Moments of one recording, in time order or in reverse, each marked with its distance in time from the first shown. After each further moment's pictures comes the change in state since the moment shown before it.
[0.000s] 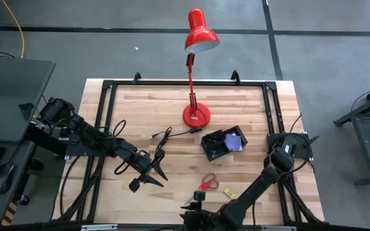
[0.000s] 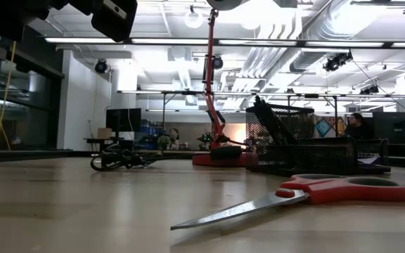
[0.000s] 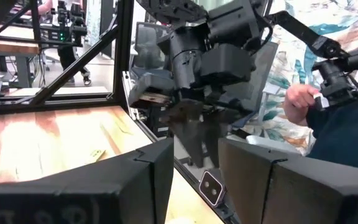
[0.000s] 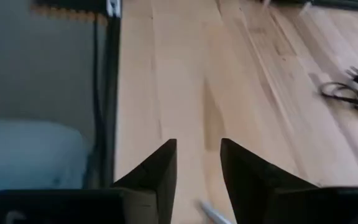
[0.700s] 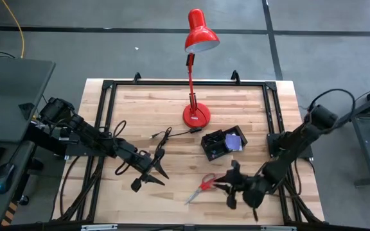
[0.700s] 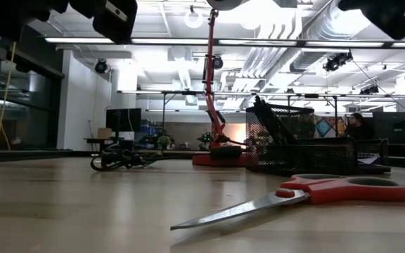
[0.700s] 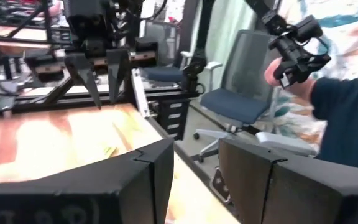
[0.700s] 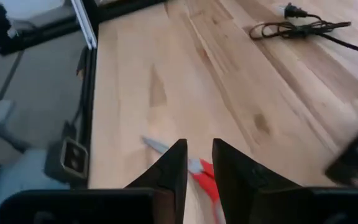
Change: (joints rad) left arm 0.000 0.000 0.000 -0.018 -0.040 0.033; right arm 0.031 -0.765 -1.058 0.537 -0.022 0.267
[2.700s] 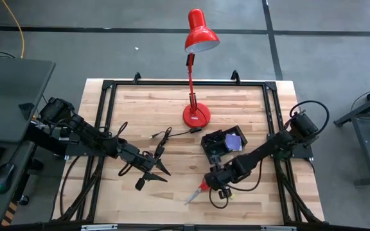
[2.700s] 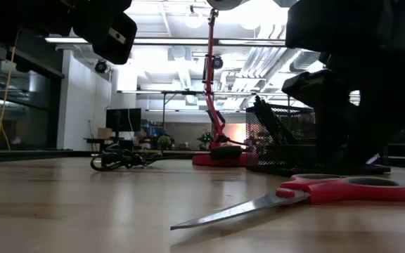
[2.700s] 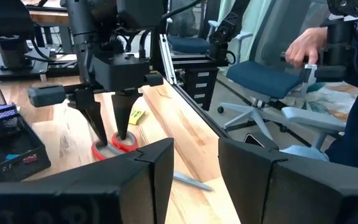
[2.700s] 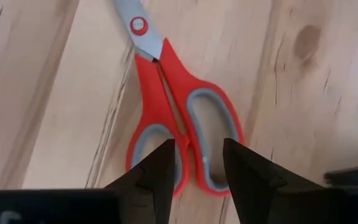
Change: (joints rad) left arm 0.000 0.000 0.000 -0.140 -0.099 0.022; right arm -0.299 0.250 0.110 -0.274 -0.583 -0.638
